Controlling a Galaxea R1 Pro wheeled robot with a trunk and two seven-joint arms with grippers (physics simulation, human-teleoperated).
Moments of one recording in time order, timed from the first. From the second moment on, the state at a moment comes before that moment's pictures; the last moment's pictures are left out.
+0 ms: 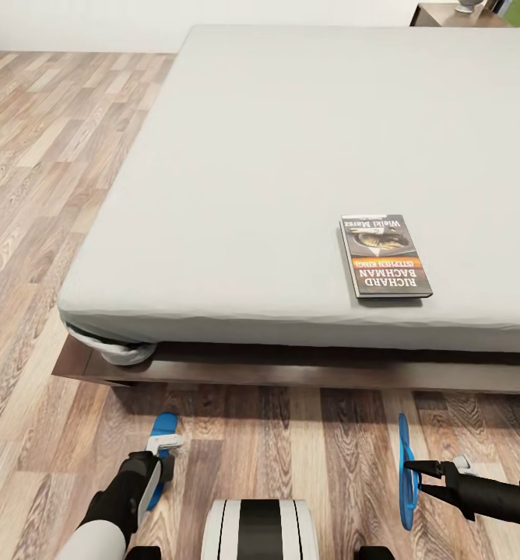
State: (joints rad) left arm -0.54 -0.09 0.31 -0.64 -0.27 0.54 0.10; right arm -0.36 -0.52 -0.12 -0.75 -0.55 1.03 0.94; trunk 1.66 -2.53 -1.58
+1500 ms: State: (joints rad) left arm -0.54 -0.09 0.31 -0.65 -0.27 0.54 0.10; right arm -0.36 -0.52 -0.12 -0.75 -0.55 1.03 0.94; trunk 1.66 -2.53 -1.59
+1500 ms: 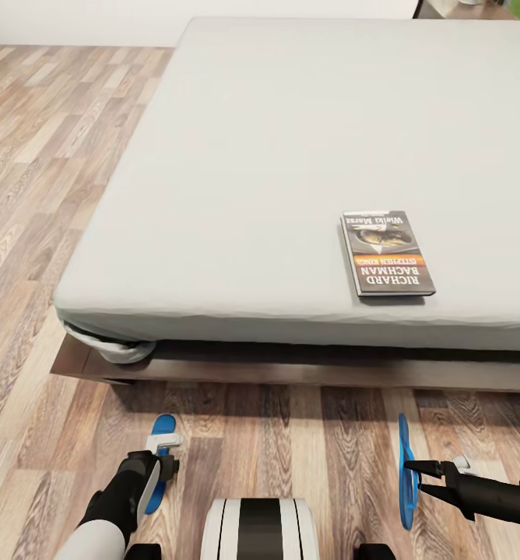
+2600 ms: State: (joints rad) left arm -0.54 0.16 0.31 -0.72 -0.13 0.58 -0.74; right arm -0.36 -0.52 -0.12 -0.73 -0.53 1.02 0.92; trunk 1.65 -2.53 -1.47
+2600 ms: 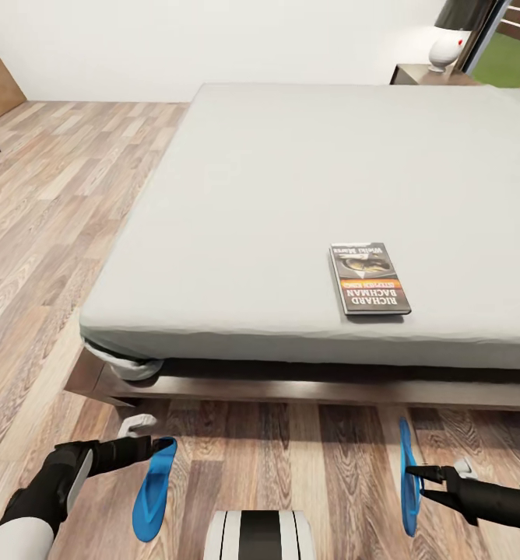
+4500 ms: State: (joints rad) left arm -0.54 0.16 0.31 -0.72 -0.12 0.58 -0.79; right arm -0.36 -0.39 -0.12 -0.65 -0.21 0.41 0.34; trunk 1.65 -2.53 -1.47
